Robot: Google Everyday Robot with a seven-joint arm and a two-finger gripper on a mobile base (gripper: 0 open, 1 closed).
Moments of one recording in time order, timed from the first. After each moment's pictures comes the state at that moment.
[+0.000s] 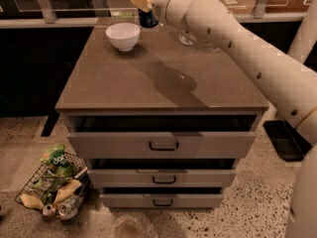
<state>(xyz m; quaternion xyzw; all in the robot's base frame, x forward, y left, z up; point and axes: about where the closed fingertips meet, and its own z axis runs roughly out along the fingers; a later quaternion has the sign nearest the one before) 0.823 0.027 1.022 -0.25 0.63 0.19 0.71</state>
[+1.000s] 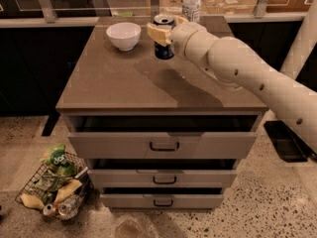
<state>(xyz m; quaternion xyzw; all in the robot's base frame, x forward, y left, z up) 0.751 -0.024 0.957 -0.23 0.66 0.18 0.69</state>
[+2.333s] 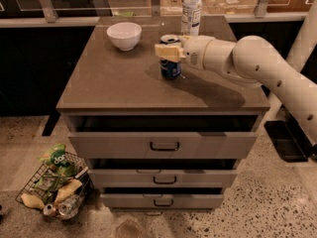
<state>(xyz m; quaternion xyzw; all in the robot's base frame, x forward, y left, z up) 0.732 -0.044 0.903 -0.30 0.69 0.28 0.60</state>
